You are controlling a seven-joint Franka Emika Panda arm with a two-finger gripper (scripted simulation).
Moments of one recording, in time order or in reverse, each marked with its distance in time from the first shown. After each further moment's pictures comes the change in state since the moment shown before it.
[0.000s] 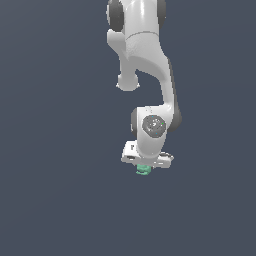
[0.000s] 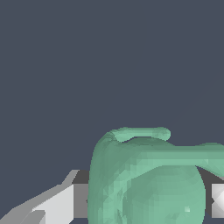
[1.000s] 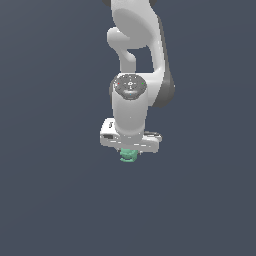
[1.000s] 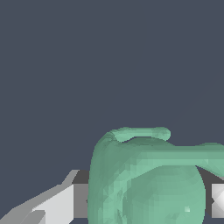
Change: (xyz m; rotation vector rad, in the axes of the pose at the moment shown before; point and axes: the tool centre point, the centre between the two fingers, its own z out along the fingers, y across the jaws) arm 0.002 0.069 -0.121 0.001 0.001 0.001
